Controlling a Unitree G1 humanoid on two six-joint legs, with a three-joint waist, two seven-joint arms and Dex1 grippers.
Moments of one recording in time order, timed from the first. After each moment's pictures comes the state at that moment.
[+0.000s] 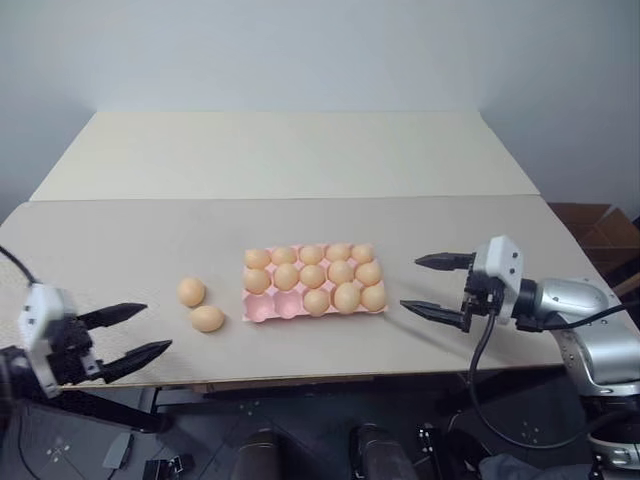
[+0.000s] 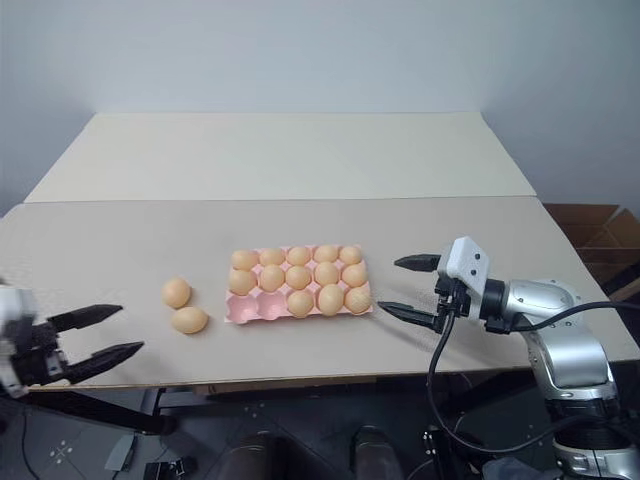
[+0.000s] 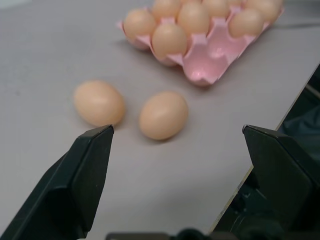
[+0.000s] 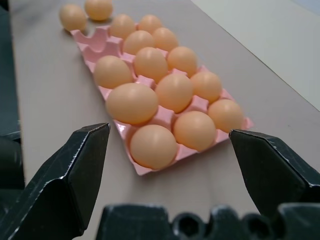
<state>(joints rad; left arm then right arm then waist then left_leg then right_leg) 0.31 0.87 0.54 -0.29 -0.58 0.45 -1.10 -0.25 -0.75 -0.11 -0.22 0.42 0.29 1.16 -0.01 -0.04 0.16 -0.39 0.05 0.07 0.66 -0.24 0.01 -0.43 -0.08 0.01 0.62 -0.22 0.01</state>
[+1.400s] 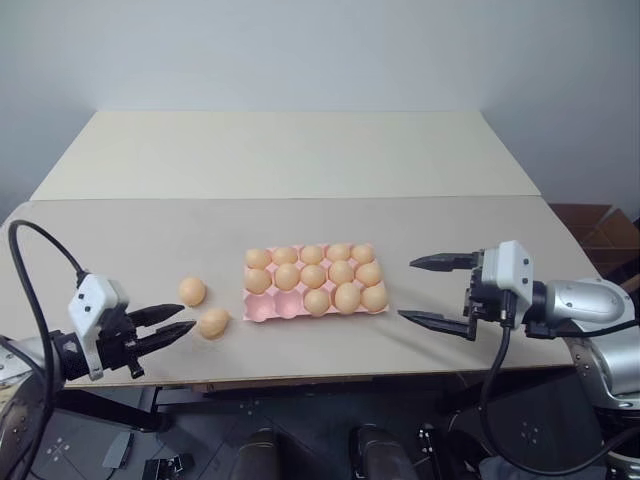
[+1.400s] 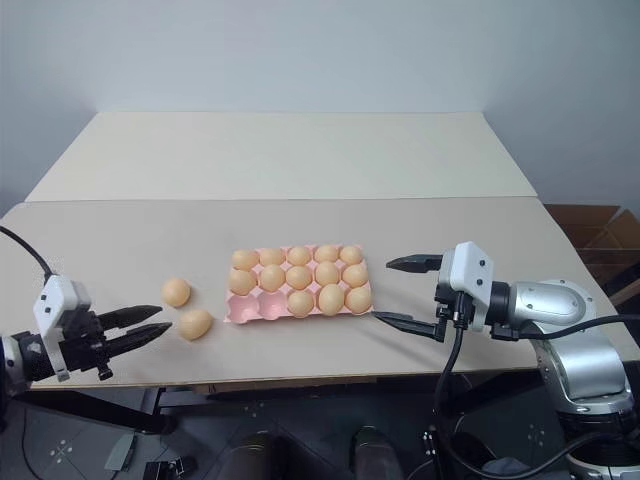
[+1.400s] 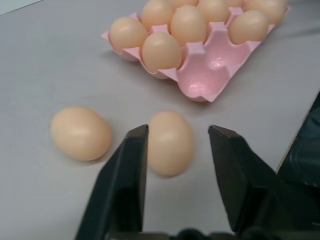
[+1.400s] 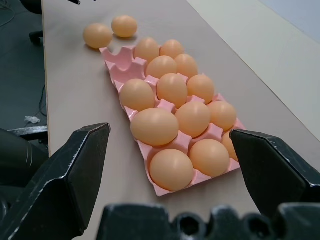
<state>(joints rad) 0.23 0.86 0.48 -0.40 -0.59 0.54 -1.02 -0.21 -0.77 -0.13 -0.35 0.46 0.29 1.12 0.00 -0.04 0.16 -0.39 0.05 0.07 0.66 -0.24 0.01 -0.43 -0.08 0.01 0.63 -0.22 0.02</state>
